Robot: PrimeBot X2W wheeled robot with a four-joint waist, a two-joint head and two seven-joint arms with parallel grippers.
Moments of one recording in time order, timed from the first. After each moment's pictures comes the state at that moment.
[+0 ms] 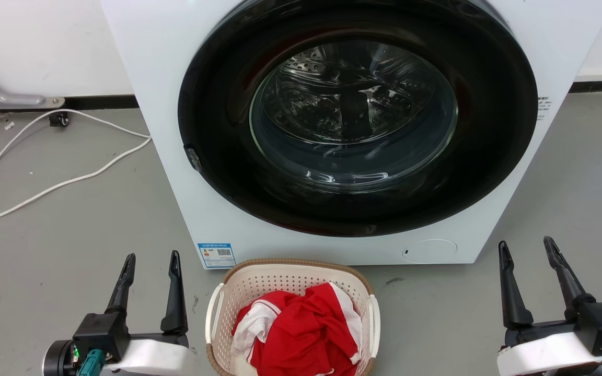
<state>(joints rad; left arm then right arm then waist) 0.03 0.05 0.01 0.06 -0.13 -0.04 -0.26 0.05 -0.05 -0.05 0.02 0.01 0.13 -0.26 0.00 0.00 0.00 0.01</state>
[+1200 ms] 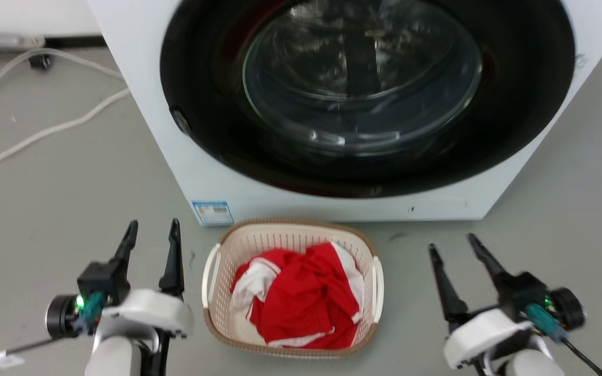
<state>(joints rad) -0.17 0.06 0.06 0.30 -0.10 -0.11 -0.26 -0.10 -0.05 0.09 0.27 -0.01 0.13 -0.26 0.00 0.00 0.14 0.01</state>
